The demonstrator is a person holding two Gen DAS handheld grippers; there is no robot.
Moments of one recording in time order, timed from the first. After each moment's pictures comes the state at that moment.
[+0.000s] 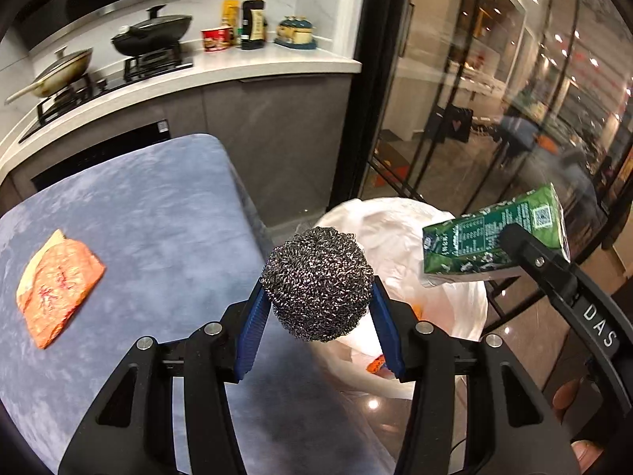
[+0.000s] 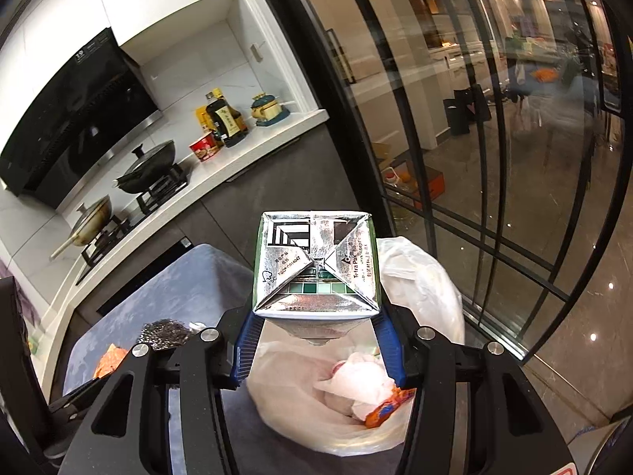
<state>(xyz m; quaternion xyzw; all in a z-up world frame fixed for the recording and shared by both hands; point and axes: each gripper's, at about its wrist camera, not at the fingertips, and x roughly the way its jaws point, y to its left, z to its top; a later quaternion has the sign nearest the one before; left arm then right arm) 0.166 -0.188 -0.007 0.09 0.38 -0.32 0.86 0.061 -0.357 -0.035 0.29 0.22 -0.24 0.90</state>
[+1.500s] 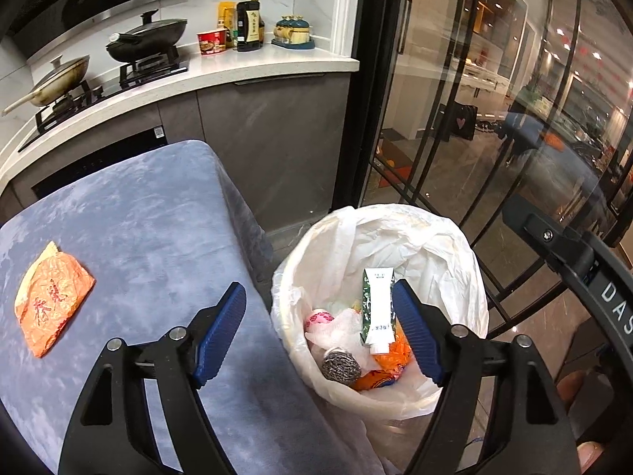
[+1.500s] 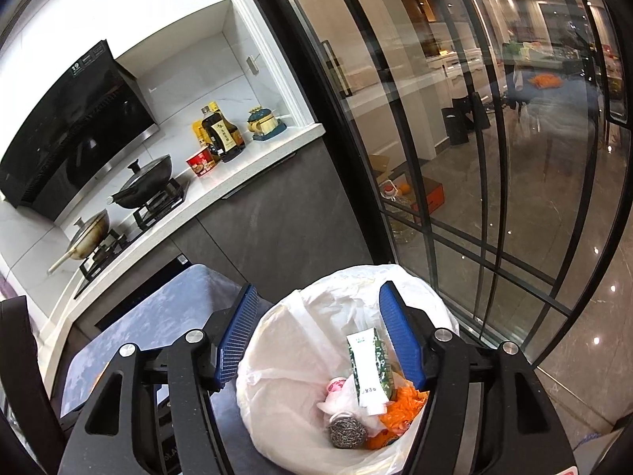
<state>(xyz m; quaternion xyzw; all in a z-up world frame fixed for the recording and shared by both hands) 0.168 -0.208 -0.006 0.10 0.38 -0.31 0.87 0.070 -0.375 -0.029 0.29 0.20 -0.25 0.90</state>
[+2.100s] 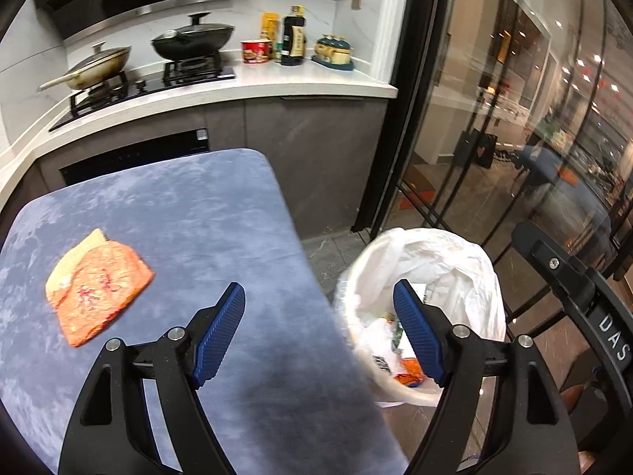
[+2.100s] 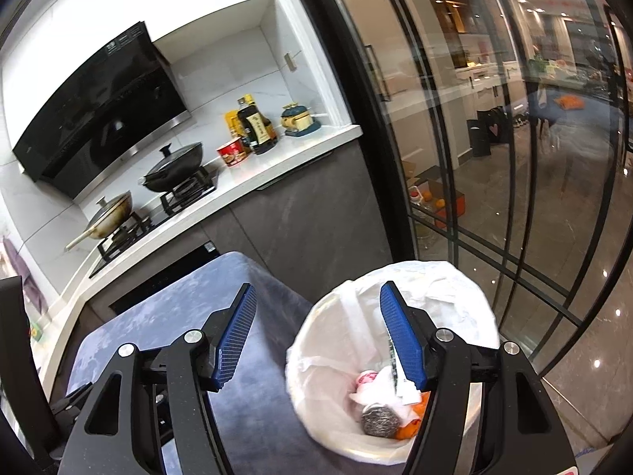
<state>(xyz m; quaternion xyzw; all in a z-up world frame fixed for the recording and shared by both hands) 0.186 -0.133 0.019 0.05 0.36 -0.27 0.89 0.085 -0.317 -0.005 0.25 0.20 -0.21 0.92</state>
